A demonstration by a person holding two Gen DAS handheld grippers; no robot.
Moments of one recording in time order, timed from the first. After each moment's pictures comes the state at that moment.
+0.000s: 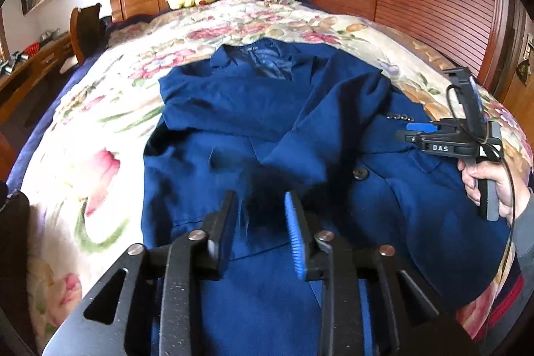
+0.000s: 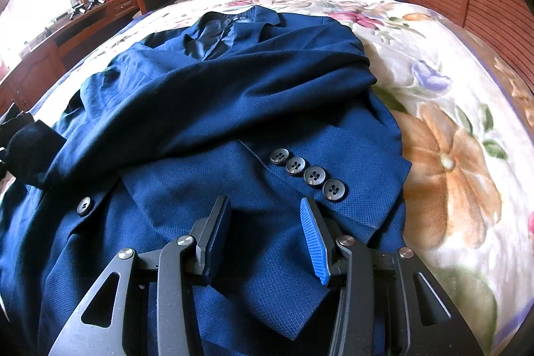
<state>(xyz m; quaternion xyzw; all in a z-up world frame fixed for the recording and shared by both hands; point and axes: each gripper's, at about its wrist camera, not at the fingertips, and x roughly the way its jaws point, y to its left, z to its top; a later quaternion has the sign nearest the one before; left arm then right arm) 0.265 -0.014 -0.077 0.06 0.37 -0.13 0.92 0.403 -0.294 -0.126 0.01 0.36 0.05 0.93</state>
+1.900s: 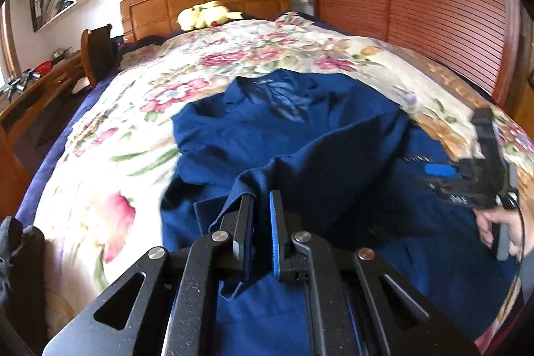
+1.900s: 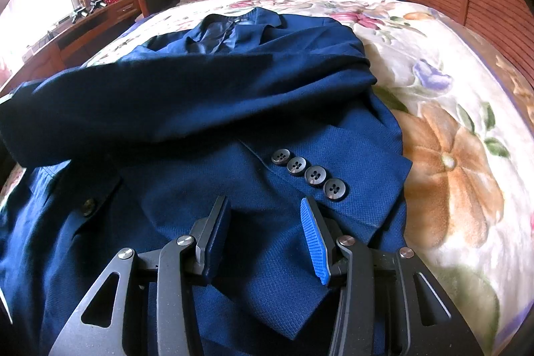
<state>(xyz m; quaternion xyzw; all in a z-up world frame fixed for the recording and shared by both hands) 0.302 -0.022 -0.049 0.07 0.34 -0.10 0.93 0.403 -0.296 -0.126 0.02 0.36 0.06 0.93</state>
